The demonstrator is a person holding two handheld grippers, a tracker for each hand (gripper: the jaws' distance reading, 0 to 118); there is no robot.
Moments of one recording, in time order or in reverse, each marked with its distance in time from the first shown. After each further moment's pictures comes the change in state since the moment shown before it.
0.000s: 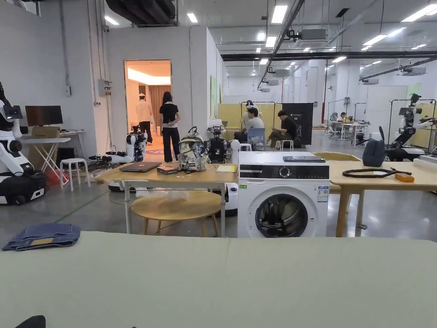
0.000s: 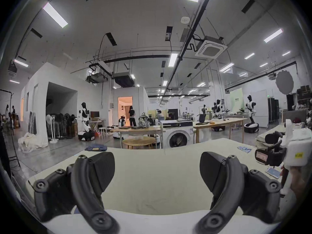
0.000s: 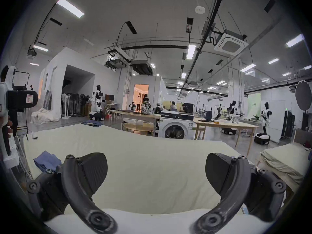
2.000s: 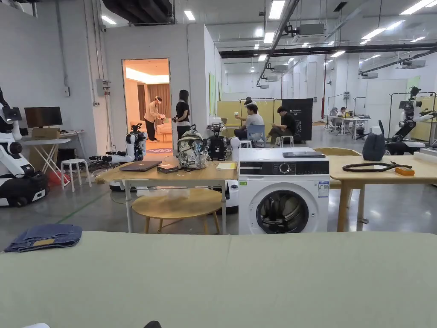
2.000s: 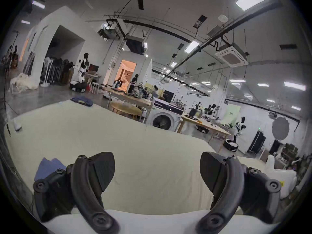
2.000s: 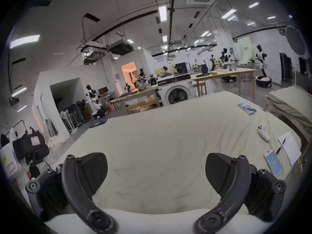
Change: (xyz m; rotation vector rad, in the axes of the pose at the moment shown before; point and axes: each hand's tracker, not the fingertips) left arm -0.006 0.003 -0.024 -0.249 -0.090 0.420; right arm -0.010 0.027 -0.010 -0.324 -0.018 -0.385
